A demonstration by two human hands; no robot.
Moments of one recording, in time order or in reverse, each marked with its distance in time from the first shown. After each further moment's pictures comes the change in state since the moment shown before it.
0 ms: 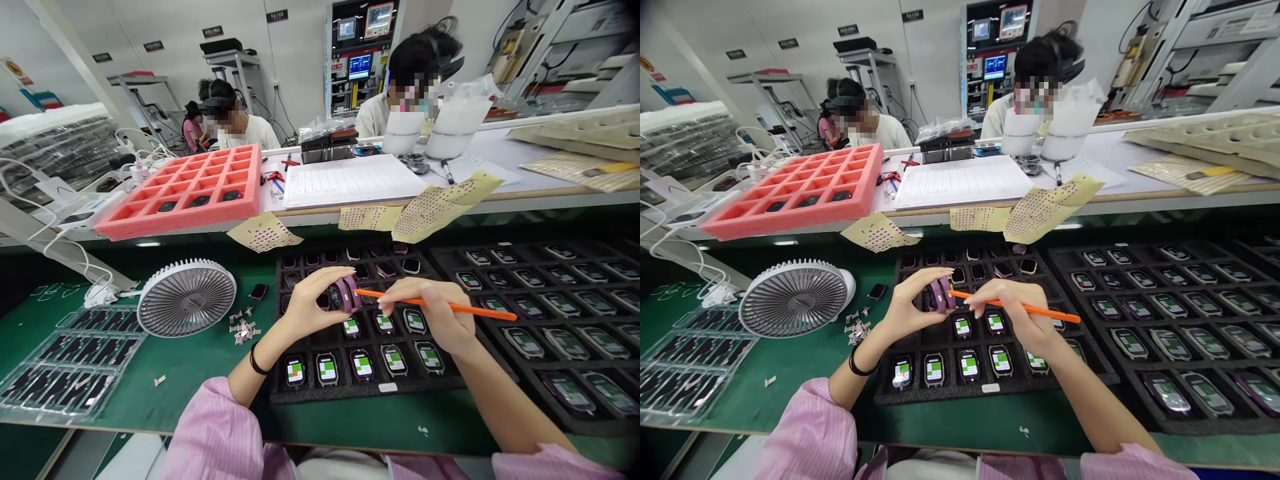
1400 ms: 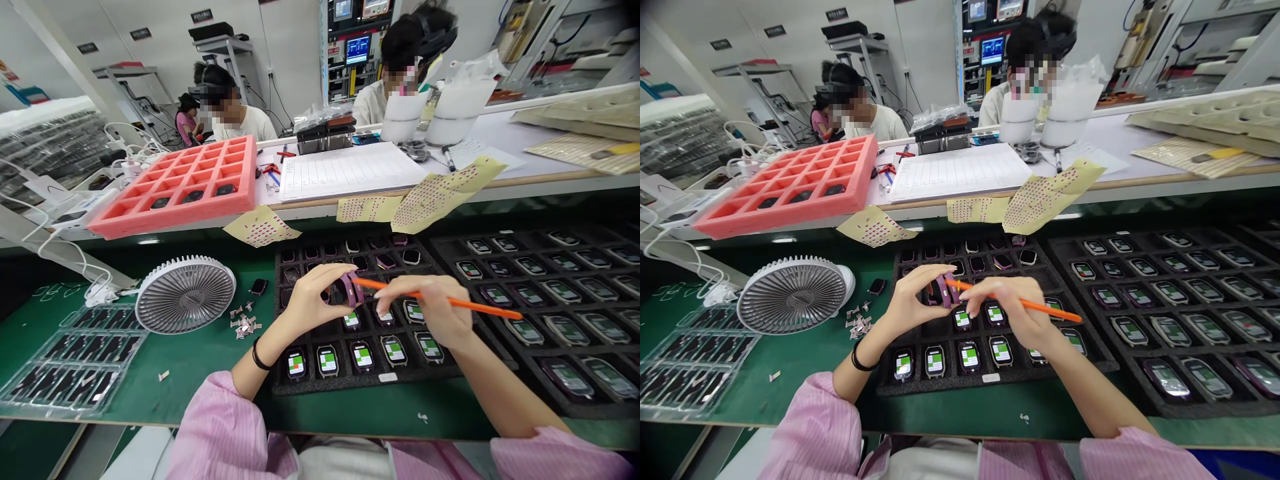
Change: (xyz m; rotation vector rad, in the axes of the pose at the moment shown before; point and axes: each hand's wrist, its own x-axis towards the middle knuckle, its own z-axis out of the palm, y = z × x) left_hand 0.000 -0.002 0.006 0.104 -0.021 0.013; right_hand -0.003 0.005 0.004 0.023 -0.036 -0.111
